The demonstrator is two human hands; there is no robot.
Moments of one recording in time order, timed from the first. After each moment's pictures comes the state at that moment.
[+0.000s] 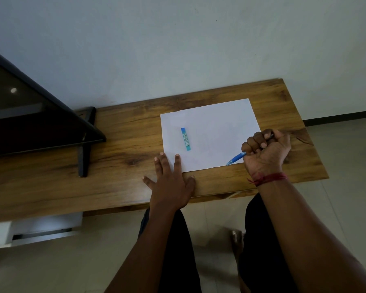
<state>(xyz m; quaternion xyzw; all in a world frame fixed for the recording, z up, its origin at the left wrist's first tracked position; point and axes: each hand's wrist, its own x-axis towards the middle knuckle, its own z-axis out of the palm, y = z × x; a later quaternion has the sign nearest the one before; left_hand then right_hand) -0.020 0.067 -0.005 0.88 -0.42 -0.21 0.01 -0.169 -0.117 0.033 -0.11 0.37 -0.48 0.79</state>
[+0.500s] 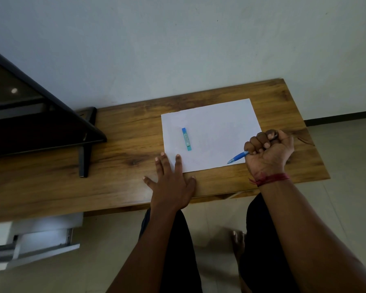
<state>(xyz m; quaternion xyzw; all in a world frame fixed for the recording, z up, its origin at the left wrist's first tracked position) -0.020 0.067 -0.006 0.88 -0.42 -0.21 0.01 -0.171 -0.118 0.030 -0.07 0.36 -0.48 0.79</state>
